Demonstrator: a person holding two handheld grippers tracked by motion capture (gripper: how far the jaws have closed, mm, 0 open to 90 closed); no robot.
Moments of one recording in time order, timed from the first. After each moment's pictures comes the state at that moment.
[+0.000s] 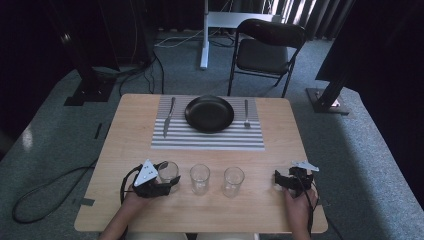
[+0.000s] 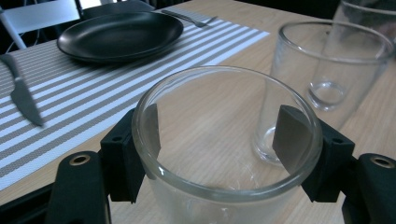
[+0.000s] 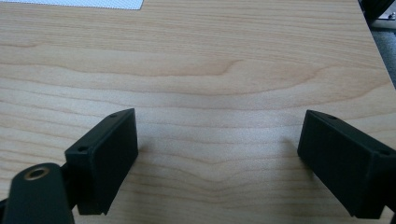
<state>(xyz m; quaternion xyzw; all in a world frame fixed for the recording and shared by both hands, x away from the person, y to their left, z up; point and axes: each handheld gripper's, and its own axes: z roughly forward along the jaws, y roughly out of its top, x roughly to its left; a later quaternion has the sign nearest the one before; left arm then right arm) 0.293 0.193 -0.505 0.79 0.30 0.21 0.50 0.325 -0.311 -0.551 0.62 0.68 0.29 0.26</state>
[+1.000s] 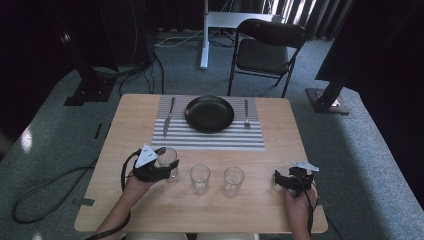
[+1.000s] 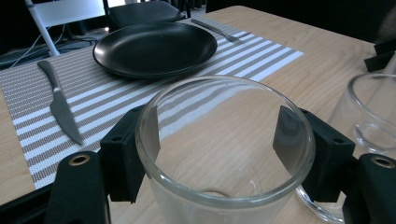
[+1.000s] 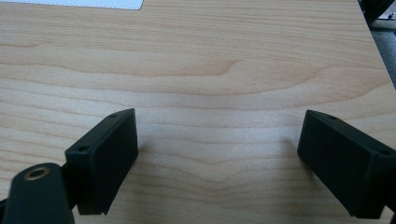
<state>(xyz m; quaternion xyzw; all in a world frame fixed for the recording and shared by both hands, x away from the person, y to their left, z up) 0.329 0.192 -0.483 0.77 0.34 0.23 0.49 0.325 -0.311 -0.551 0.62 0.68 0.29 0.26</state>
